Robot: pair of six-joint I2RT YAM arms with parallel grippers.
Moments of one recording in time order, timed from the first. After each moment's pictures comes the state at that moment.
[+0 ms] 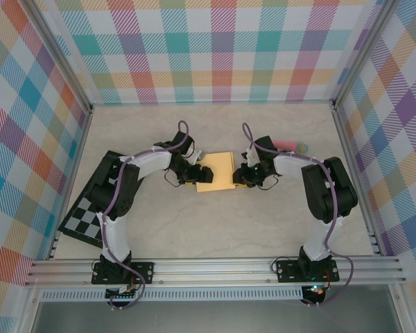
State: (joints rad) left arm -0.45 1.96 1.28 -0.58 0.51 -0.29; right arm 0.37 1.84 1.04 -0.40 -0.64 0.43
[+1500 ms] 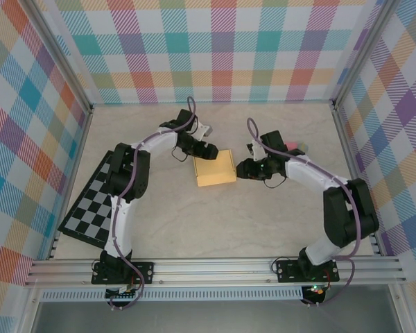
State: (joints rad) left arm -0.39 2.25 1.75 -0.61 0.50 -0.02; right arm 0.38 1.56 1.00 -0.48 -0.45 0.33
